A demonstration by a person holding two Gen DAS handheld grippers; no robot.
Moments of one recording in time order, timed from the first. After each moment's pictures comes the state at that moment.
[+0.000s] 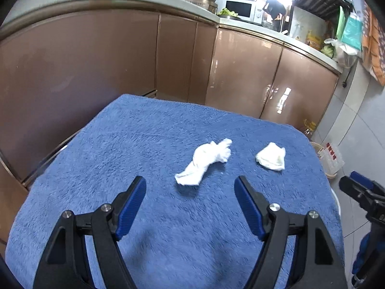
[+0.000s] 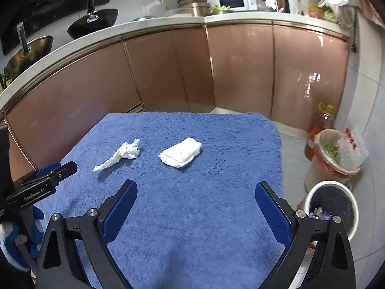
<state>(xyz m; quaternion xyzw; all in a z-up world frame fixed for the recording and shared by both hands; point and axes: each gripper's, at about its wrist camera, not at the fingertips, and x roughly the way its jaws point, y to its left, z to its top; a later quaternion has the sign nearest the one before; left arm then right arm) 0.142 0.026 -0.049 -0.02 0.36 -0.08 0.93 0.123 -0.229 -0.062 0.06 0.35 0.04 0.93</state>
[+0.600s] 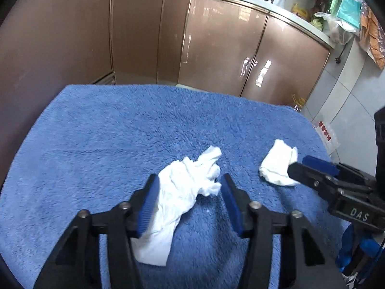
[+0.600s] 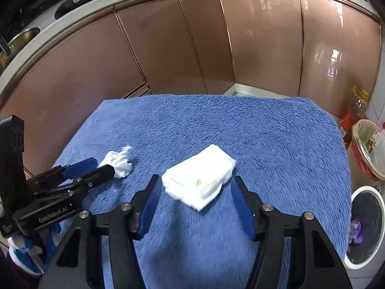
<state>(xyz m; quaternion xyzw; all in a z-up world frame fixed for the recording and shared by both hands) 0.249 -0.028 -0.102 0.01 0.42 -0.14 0.90 0.248 -0.199 -0.118 0.08 0.42 0.09 0.90</state>
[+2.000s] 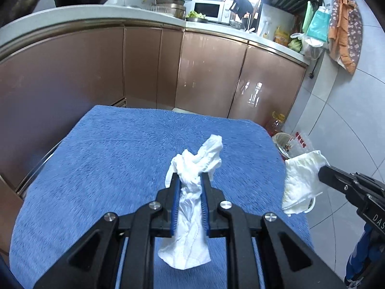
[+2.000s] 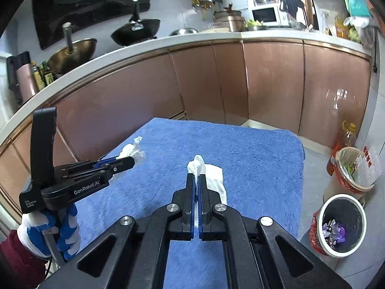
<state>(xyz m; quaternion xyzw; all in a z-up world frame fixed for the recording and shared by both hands) 0.079 -0.023 0.003 0.00 0.34 -0.14 0.93 0.039 -0.192 0.001 0.05 0.31 0.14 0.94</state>
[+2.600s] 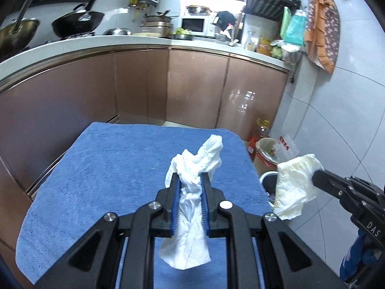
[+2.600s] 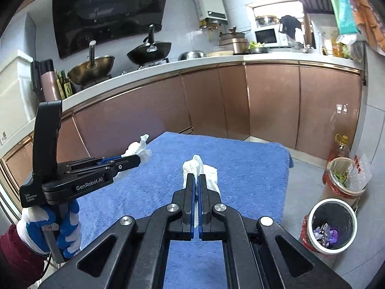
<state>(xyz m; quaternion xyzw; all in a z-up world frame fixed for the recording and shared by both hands) -0.003 -0.075 0.053 0.02 0.31 -0.16 0.94 -0.054 -0.226 0.039 0.05 0.25 0.15 0.95</state>
